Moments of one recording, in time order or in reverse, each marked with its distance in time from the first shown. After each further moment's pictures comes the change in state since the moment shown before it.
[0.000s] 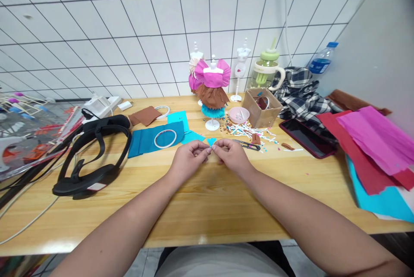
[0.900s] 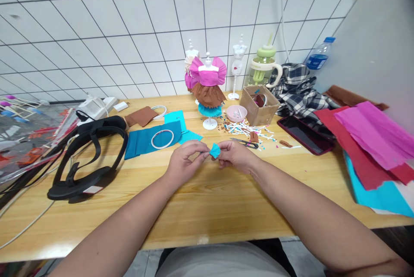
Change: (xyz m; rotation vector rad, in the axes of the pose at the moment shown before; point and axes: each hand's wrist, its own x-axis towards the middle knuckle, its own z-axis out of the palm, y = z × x) left_hand -0.003 -0.003 -0.011 0.315 0.003 0.567; right_hand 0.005 -0.001 -0.029 0.314 -0.381 0.274
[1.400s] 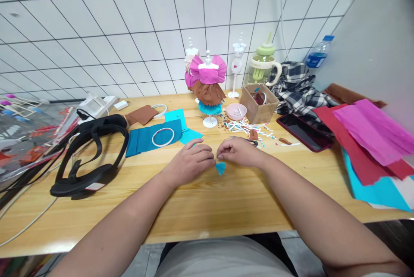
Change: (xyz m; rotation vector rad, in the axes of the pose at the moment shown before) left_hand 0.000 -0.001 -0.009 0.415 -0.472 0.388; right_hand -0.006 -0.011 -0.022 -0.996 -0.055 -0.374
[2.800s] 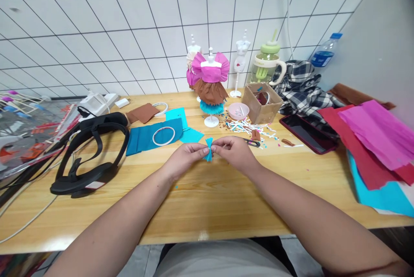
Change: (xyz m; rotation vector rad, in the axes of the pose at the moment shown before) left_hand 0.002 -0.007 0.015 -1.366 0.201 -0.851; right_hand 0.006 -0.030 0.027 0.427 0.366 0.200
